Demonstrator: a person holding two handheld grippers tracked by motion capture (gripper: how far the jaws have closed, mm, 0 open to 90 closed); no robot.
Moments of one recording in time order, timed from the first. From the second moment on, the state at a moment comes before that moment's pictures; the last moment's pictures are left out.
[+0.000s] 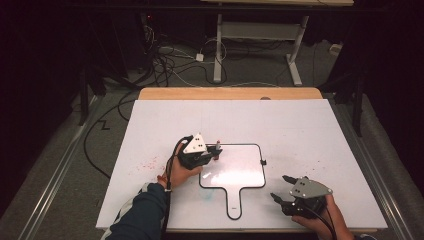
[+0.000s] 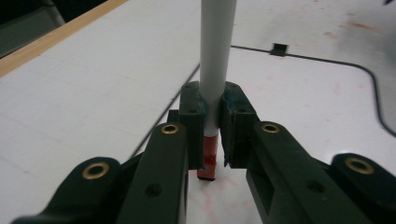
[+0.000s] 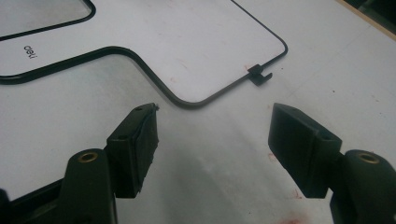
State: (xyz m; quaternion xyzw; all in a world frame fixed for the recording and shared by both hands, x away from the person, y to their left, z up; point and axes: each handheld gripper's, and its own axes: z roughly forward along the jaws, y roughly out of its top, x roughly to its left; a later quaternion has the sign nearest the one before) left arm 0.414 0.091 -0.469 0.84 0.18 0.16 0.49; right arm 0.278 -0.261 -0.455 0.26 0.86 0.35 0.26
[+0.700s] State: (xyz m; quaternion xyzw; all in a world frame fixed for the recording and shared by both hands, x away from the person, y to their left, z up) left arm 0.413 0.098 -0.471 0.83 0.19 0.15 0.50; right arm 0.278 -0.261 -0.455 0.26 0.86 0.35 0.26
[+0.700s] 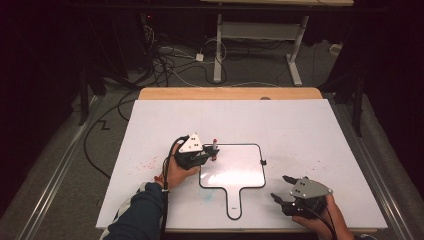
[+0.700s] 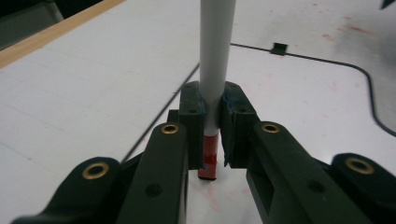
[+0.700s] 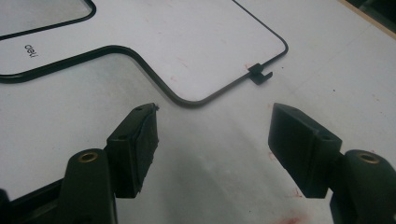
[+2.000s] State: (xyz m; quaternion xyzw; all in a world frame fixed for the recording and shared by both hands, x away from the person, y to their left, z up) left arm 0.388 0.100 -0.471 0.84 0.17 0.12 0.50; right arm 0.277 -0.263 -0.453 0.26 0.86 0.35 0.27
